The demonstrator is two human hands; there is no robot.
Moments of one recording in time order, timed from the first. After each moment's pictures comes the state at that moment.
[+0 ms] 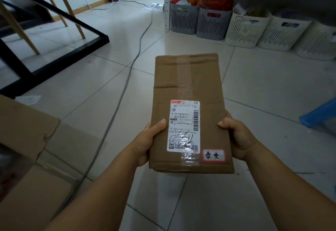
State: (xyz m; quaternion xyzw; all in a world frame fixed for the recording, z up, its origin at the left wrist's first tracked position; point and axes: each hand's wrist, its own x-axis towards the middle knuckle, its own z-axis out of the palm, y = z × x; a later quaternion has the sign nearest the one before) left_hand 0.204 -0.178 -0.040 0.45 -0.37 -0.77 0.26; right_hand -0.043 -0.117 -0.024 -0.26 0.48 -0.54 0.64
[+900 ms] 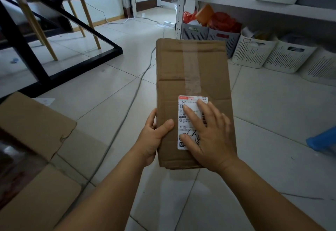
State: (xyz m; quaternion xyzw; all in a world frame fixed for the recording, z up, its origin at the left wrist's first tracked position) left_hand 0.209 -0.187 -0.017 0.40 -0.41 -0.71 0.40; right_hand 0.038 -0.126 0.006 -0.72 0.64 -0.26 -0.10
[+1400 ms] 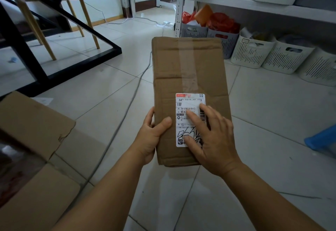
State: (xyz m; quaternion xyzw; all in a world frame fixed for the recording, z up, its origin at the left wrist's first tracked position) left_hand 0.209 -0.185 -0.013 0.39 -0.42 -0.70 0.42; right_hand 0.033 -0.118 0.001 -0.71 0.64 -0.27 -0.10
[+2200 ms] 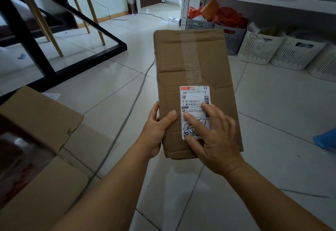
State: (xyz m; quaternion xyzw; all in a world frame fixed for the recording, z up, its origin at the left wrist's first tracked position) left_hand 0.208 -0.184 -0.007 0.41 -0.41 -0.69 0.43; right_hand 0.041 -0.117 -0.007 -0.72 0.62 -0.27 -0.11
